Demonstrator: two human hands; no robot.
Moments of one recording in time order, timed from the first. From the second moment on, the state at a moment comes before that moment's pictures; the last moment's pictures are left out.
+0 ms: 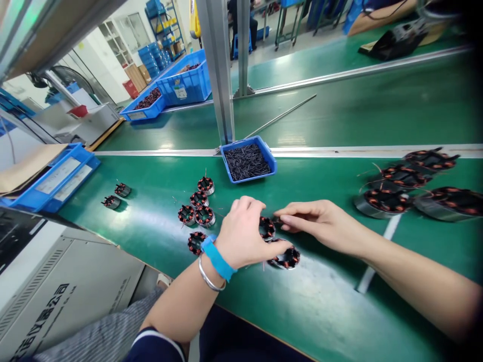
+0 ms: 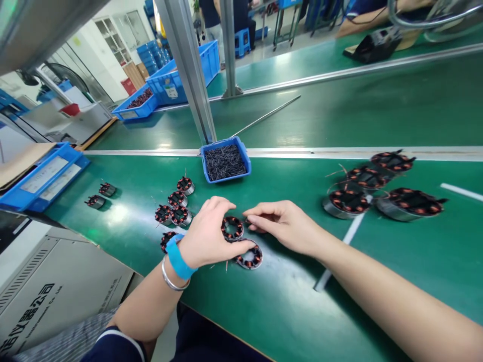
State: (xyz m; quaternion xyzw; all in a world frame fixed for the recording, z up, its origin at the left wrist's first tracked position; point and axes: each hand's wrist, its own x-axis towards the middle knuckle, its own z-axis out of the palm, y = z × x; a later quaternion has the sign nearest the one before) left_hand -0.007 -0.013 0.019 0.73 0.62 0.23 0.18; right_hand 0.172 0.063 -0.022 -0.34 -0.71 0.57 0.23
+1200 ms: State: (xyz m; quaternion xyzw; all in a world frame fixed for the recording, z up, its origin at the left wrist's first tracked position) left_hand -0.001 0.006 -0.005 0.66 0.59 0.31 0.35; right_hand 0.173 0.063 0.013 -0.37 -0.91 0.16 0.12
